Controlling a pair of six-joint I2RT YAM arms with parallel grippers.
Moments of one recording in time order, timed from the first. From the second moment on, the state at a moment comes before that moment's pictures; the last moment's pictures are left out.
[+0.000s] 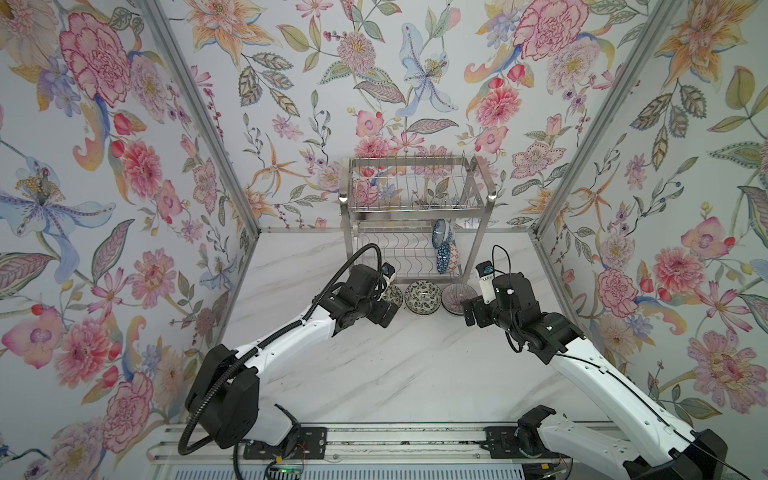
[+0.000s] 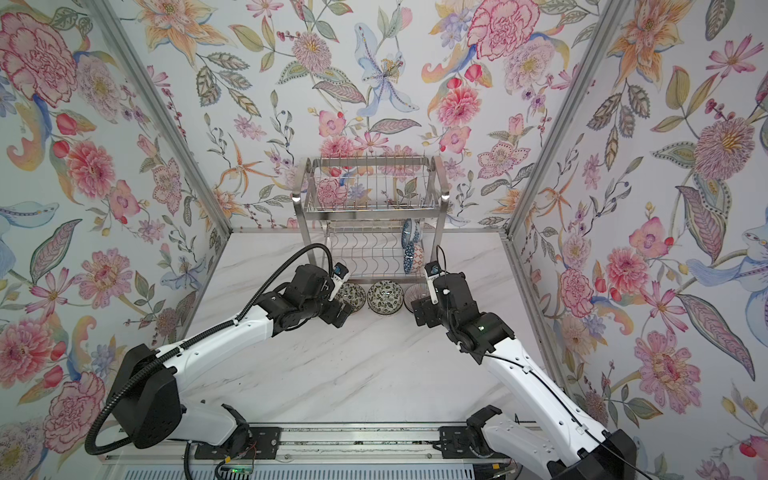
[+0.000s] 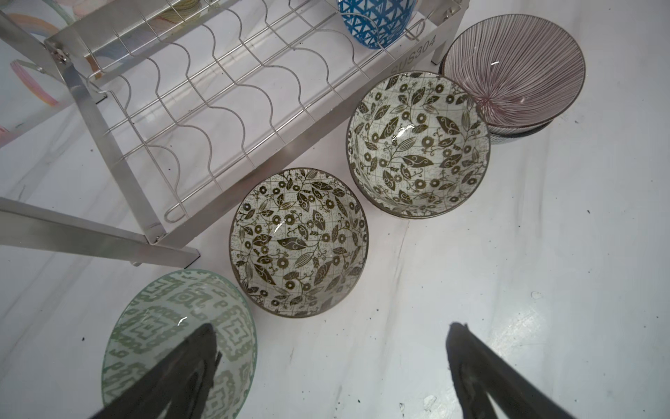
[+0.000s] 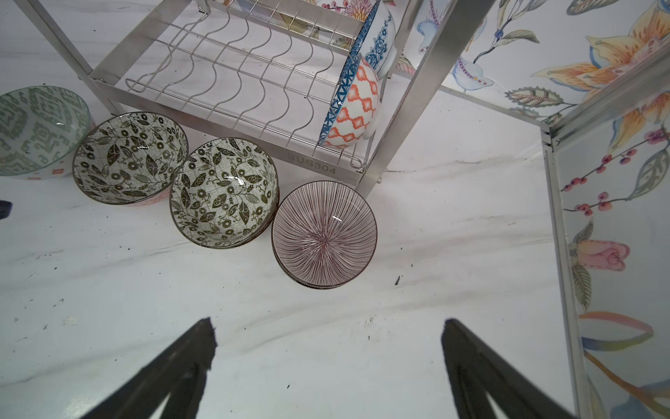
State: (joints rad) left arm -0.66 1.46 1.05 -0.38 -0.02 0.02; right arm 0.53 1.02 0.93 -0.60 0.24 0.02
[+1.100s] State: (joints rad) left arm -0.66 1.86 1.19 -0.06 0.03 -0.12; right arm 0.49 1.04 0.93 -0.59 0.20 0.08
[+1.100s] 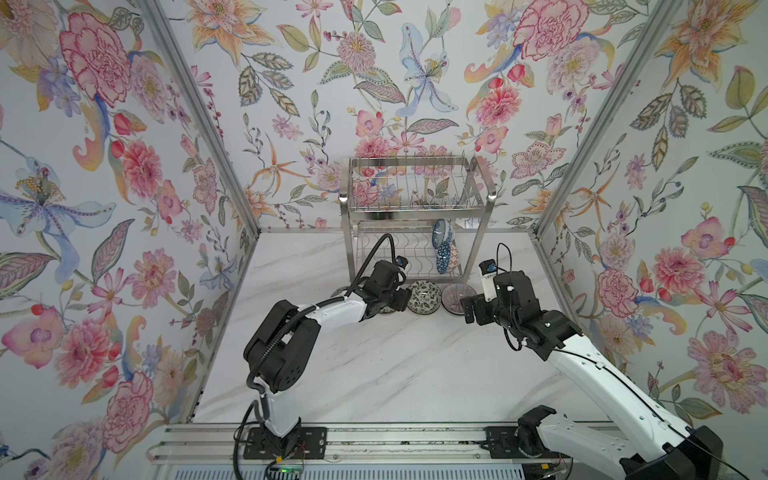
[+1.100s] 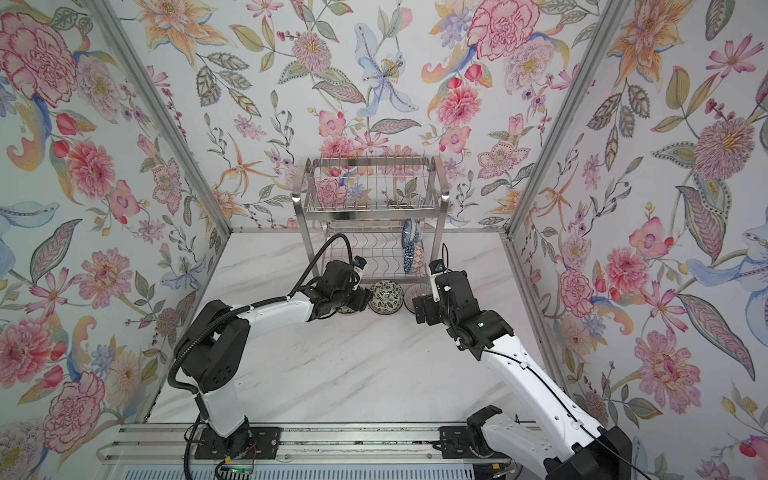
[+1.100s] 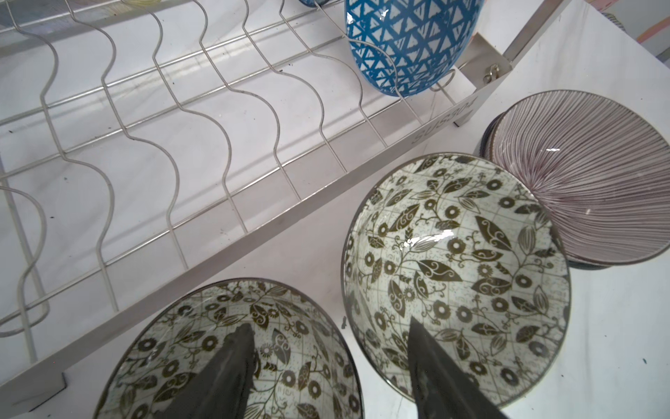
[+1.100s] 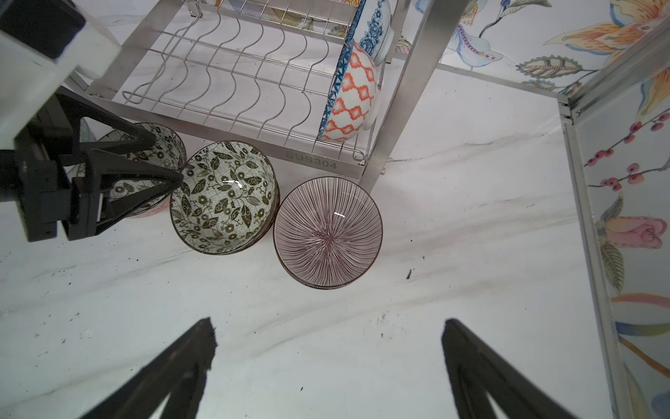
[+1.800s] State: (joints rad) left arm -0.66 1.98 1.31 -0.05 0.06 -0.11; right arm 0.47 1.05 0.93 -0.58 0.18 0.08
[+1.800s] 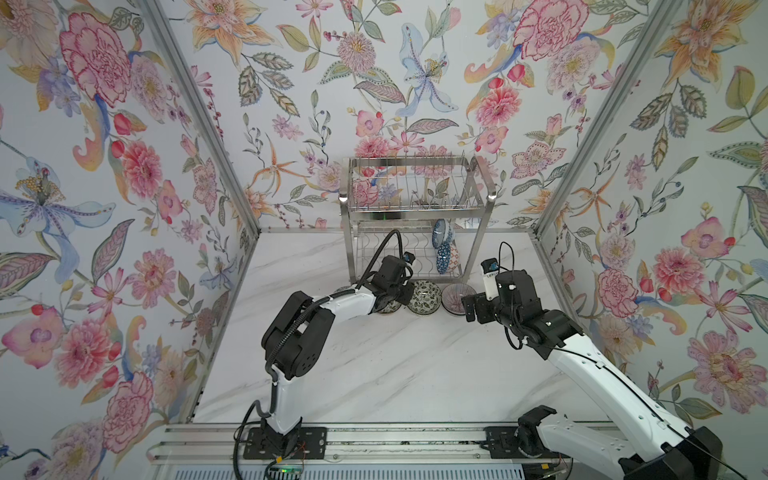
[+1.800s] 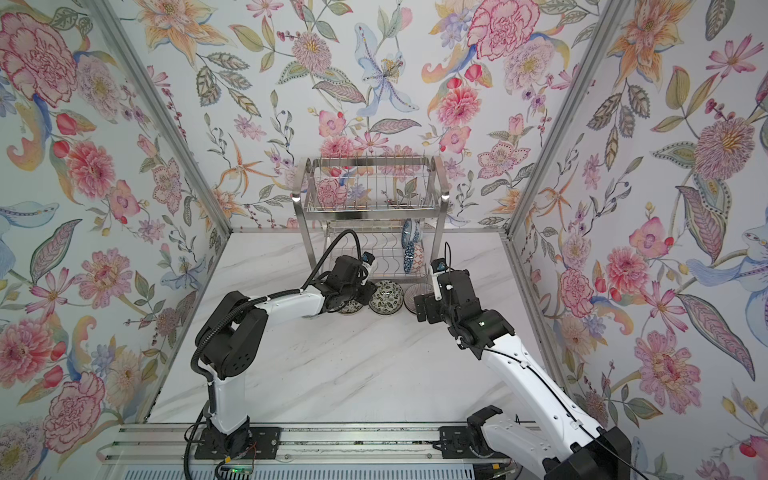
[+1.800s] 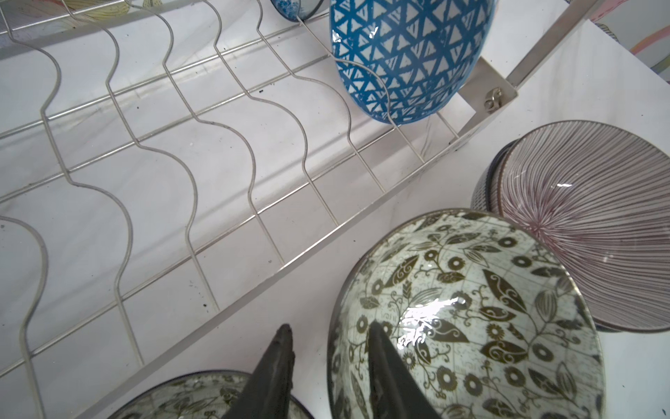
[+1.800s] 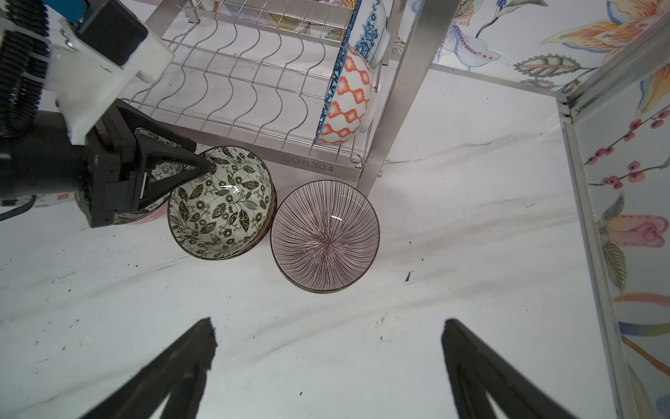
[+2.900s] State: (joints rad) left arm -0.66 1.93 1.32 -0.10 0.02 -0.08; right arm 0.47 1.04 0.92 -0.57 0.16 0.08
